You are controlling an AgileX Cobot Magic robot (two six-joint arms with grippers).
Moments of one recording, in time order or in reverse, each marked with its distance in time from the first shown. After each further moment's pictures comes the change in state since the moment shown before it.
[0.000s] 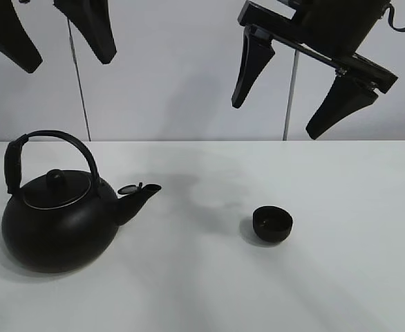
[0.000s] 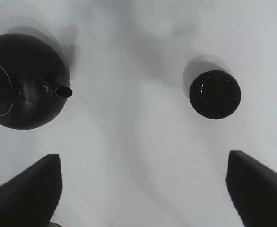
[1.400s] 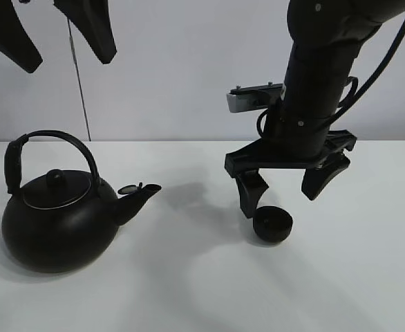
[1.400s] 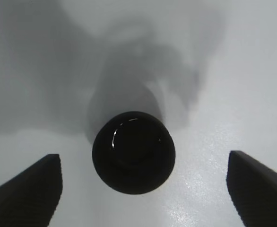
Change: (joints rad) left arm 0.000 0.000 0.000 -0.001 -0.001 0.000; right arm 0.144 0.205 0.134 -0.437 -0.292 -0.051
